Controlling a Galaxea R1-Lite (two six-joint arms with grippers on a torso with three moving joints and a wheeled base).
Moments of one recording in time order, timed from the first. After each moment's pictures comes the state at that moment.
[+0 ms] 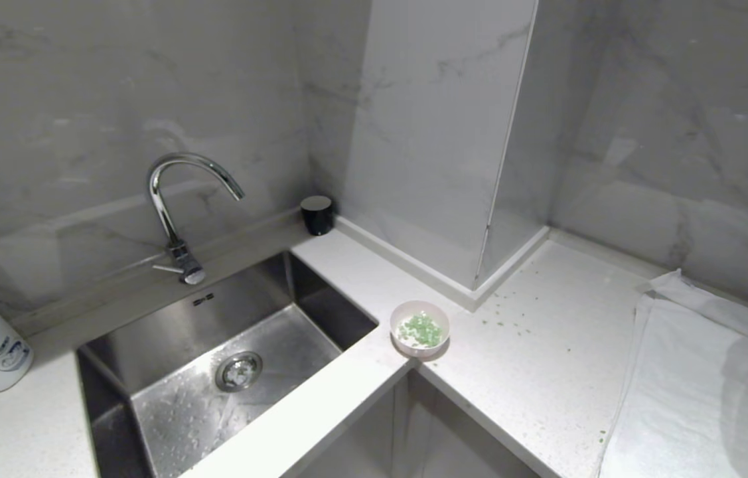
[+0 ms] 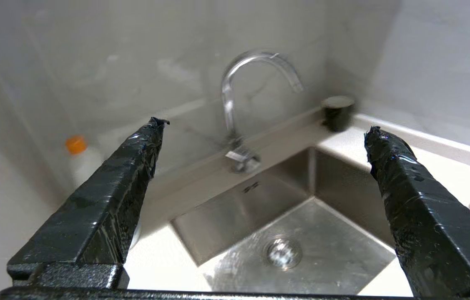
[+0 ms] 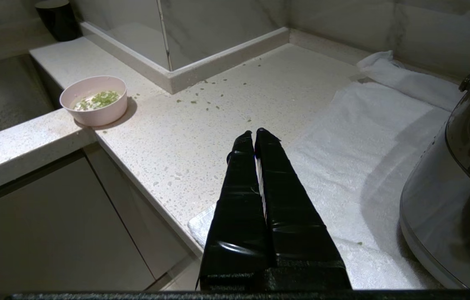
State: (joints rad) left arm 0.21 0.33 -0.37 -0.21 -0.10 0.14; right arm 0.01 0.00 0.00 0.00 0.00 0.00
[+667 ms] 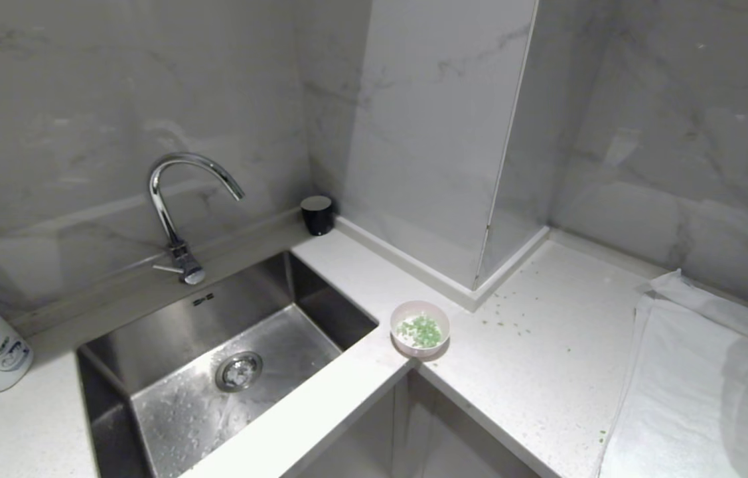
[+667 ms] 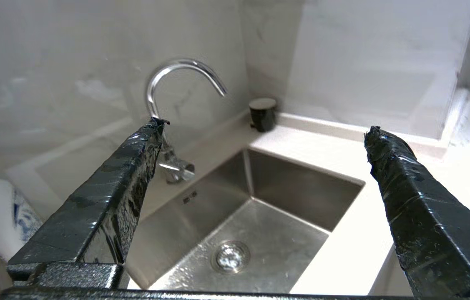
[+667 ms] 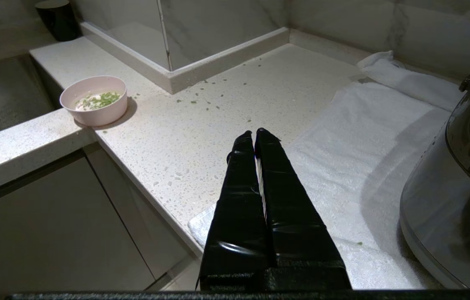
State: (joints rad) left arm 0.14 0.26 -0.32 -0.20 -0.29 0.12; right arm 0.01 0.00 0.00 0.00 0.00 0.00
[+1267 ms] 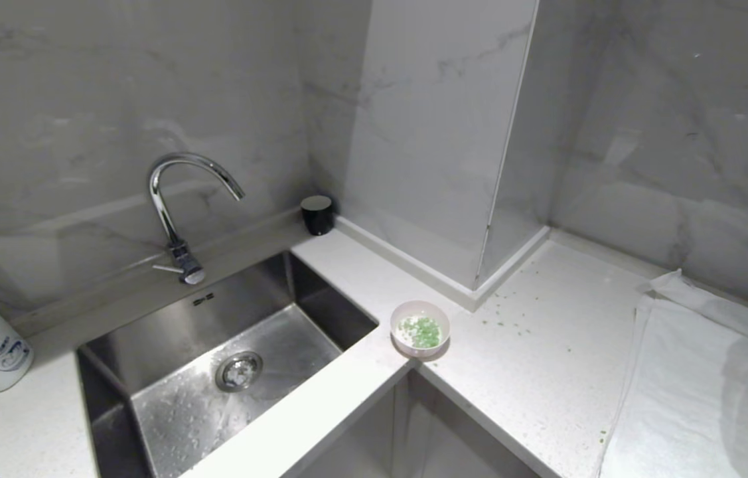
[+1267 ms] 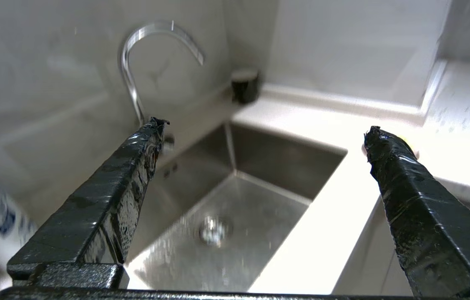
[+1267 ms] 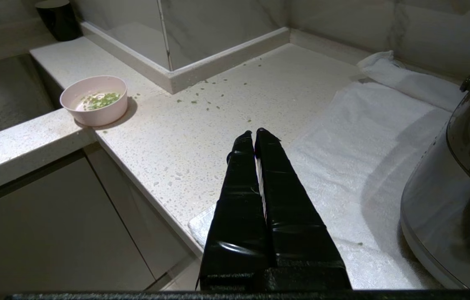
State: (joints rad) left arm -0.01 0.17 -0.23 -0.13 -0.19 0.13; right arm 0.01 0.00 0.00 0.00 0.00 0.00
